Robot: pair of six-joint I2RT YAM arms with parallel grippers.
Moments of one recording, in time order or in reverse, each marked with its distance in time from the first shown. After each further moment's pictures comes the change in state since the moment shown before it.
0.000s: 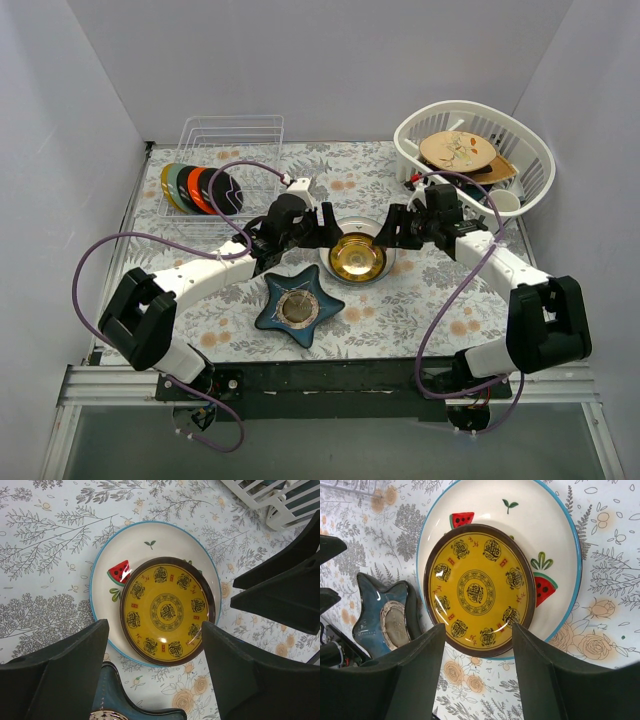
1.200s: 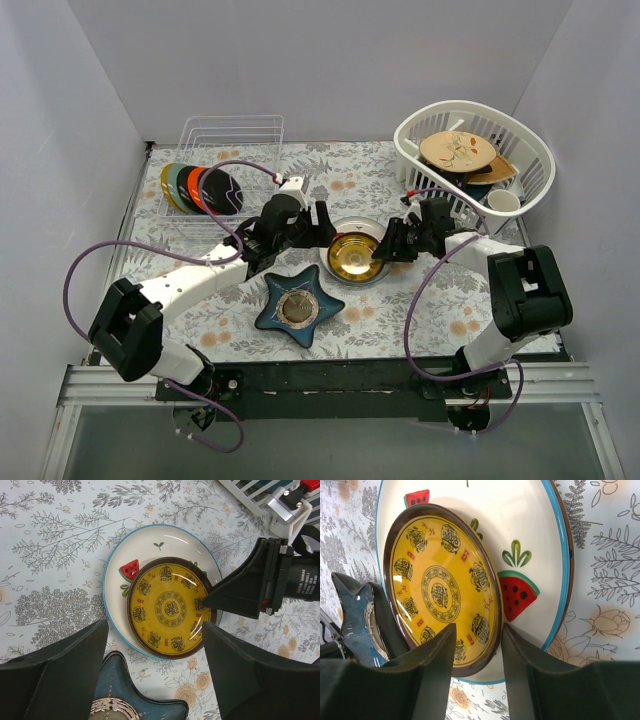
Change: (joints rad) left arm 0.000 -0.066 -0.006 -0.062 -0.049 0.002; right arm -0.045 0.191 -0.096 0.181 -0.089 0.034
